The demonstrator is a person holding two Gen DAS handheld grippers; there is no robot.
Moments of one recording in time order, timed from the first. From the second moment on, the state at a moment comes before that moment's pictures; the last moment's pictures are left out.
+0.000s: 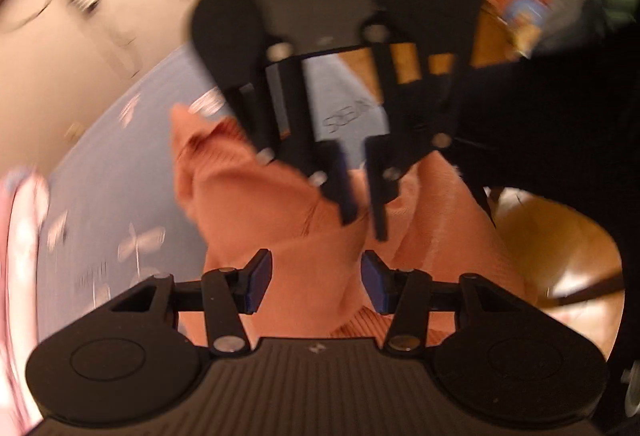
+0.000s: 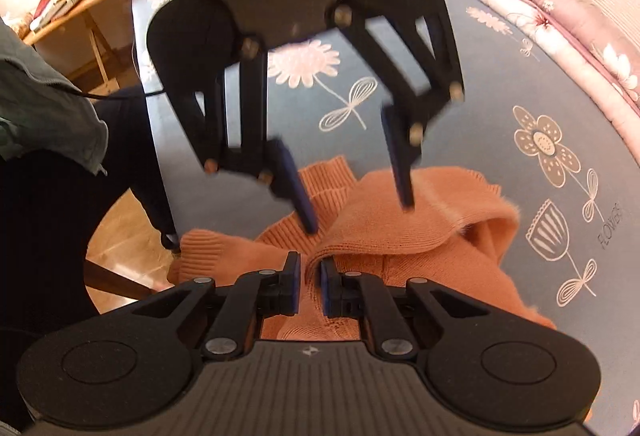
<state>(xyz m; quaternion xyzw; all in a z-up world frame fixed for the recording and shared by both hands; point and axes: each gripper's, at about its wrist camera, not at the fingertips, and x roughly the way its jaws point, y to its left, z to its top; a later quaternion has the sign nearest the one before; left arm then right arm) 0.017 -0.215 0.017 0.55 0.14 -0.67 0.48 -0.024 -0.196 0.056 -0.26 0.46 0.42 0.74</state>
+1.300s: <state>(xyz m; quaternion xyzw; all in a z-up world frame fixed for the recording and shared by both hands) 0.019 -0.255 -0.053 0.71 0.20 -0.57 0.36 -0.039 -0.310 0.050 -0.29 0.34 0.29 0.84</state>
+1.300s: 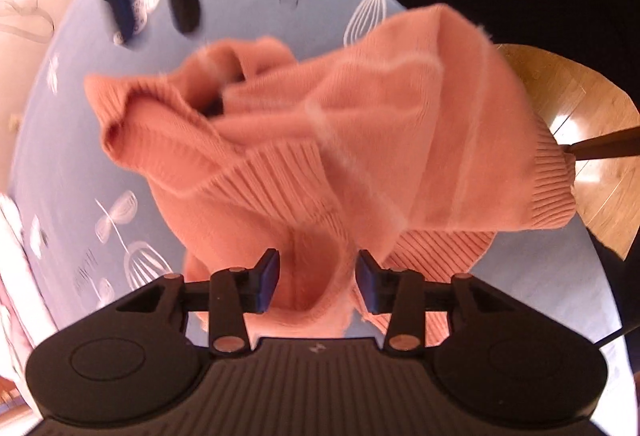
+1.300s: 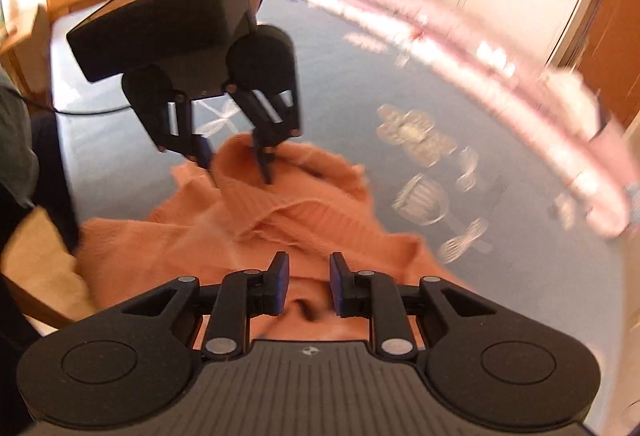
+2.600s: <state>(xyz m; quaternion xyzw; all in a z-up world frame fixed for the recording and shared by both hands) 0.106 -0.161 0.062 0.48 0.40 -0.46 0.63 0.036 -0.319 0.097 -0.37 0.36 0.27 0.81</state>
